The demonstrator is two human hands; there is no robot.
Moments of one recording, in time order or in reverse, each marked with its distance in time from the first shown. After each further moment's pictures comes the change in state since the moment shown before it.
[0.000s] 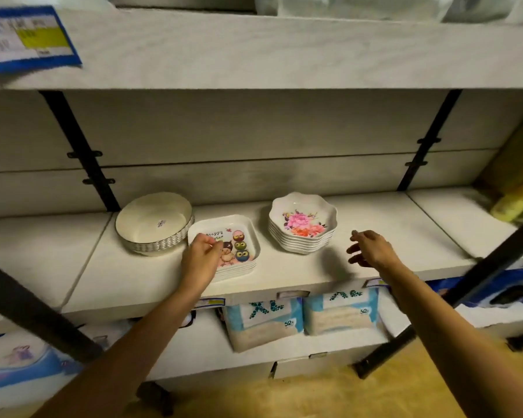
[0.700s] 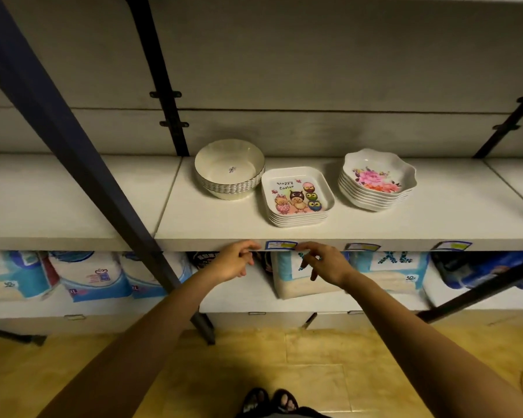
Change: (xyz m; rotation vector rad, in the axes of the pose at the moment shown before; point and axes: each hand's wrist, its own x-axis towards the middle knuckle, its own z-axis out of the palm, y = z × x) left_hand -0.032 -0.110 -0.086 0.175 -0.577 -0.141; right_hand -0.109 0.030 0.194 -0.508 -0.472 -0.393
